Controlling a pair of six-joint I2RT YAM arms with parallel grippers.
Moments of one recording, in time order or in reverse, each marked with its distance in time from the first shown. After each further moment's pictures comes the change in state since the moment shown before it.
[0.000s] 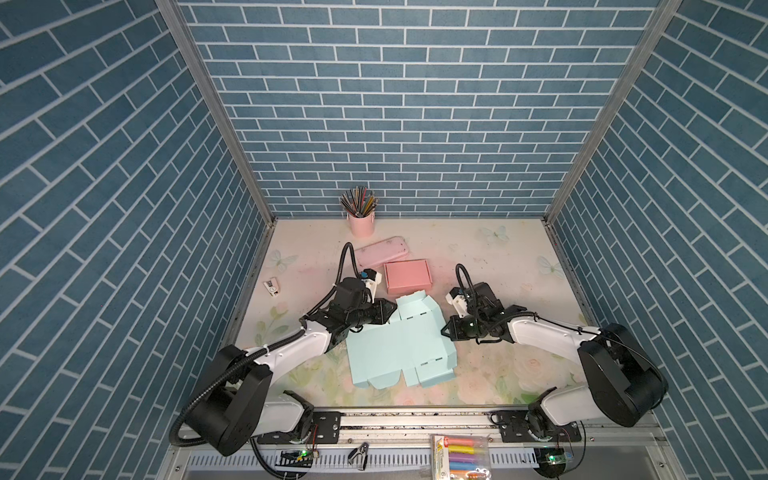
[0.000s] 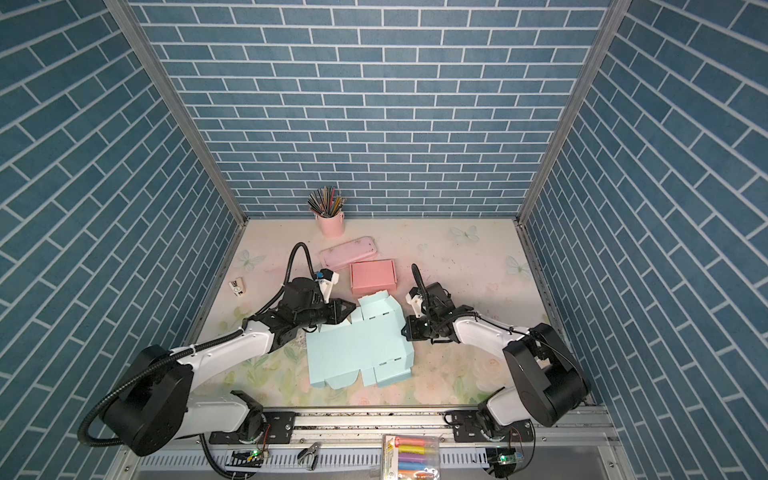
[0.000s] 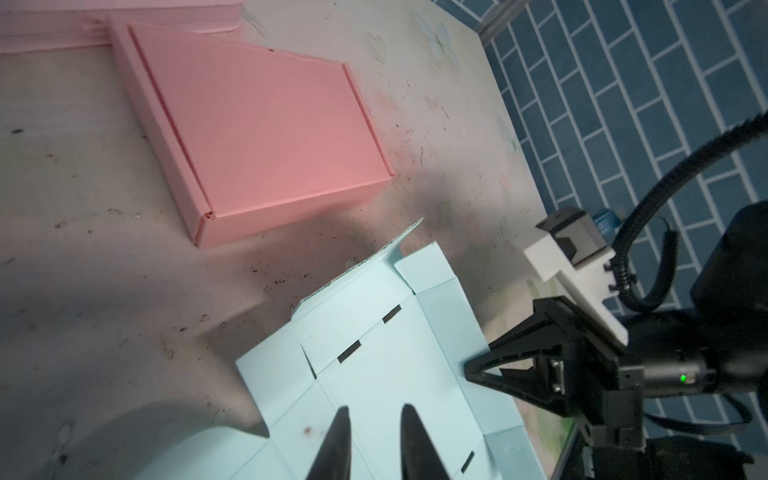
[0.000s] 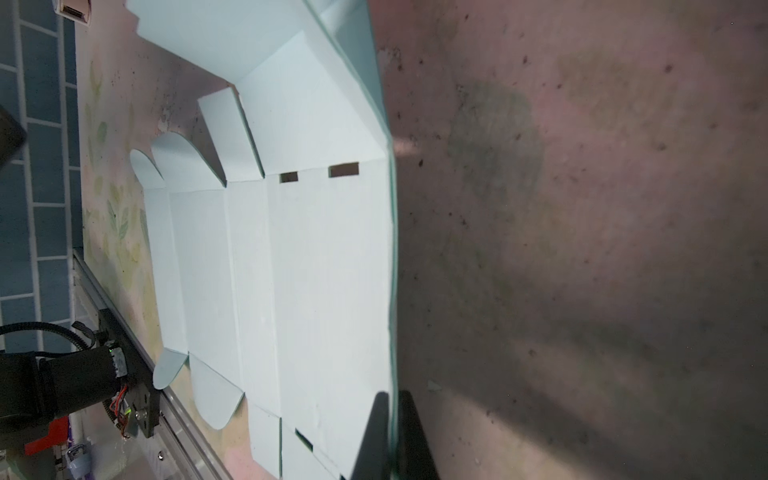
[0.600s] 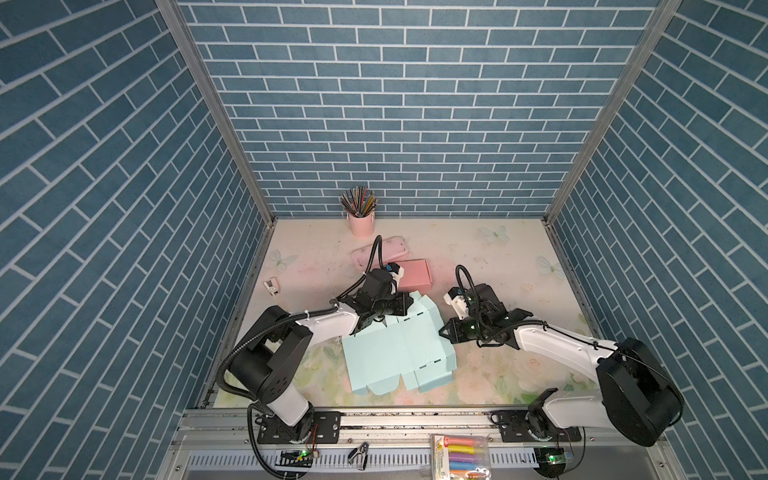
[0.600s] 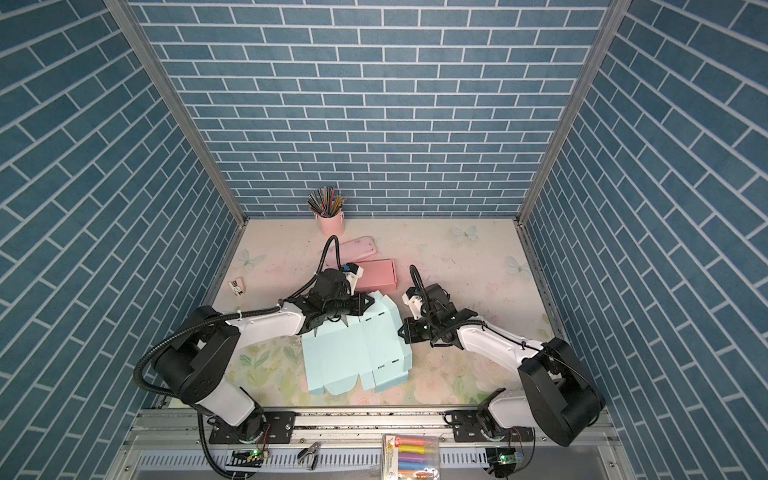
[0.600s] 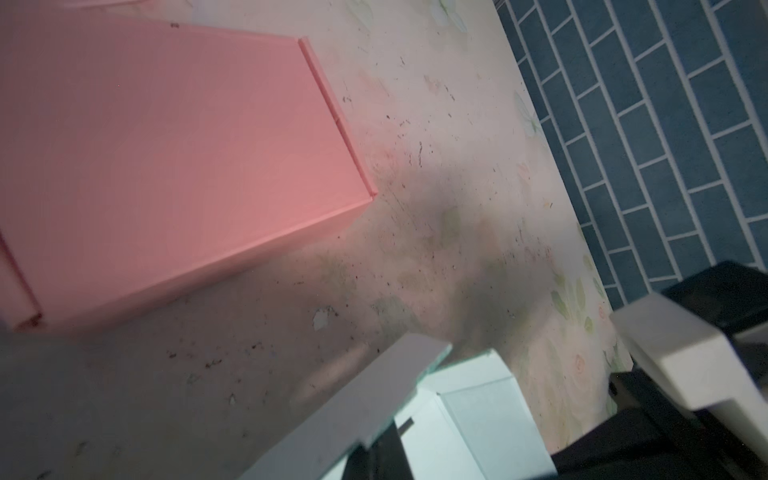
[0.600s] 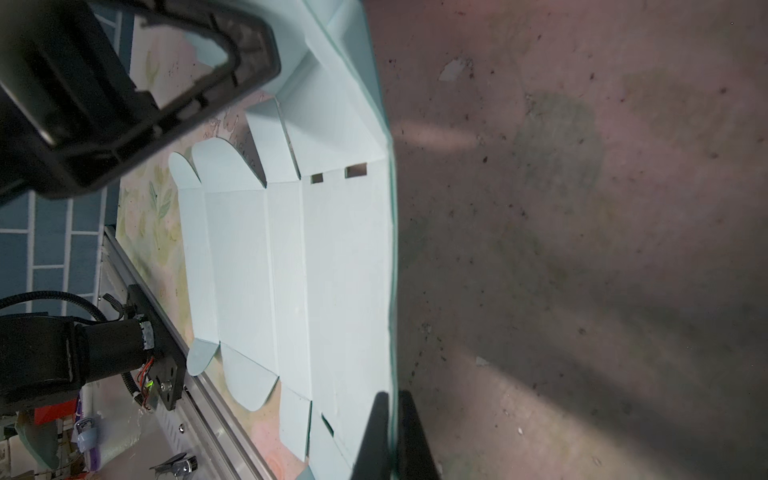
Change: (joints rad) left arm -0.090 0.298 0.228 0.052 -0.081 0.021; right arm 0.049 -0.095 -0.015 -0.011 -0.002 0.000
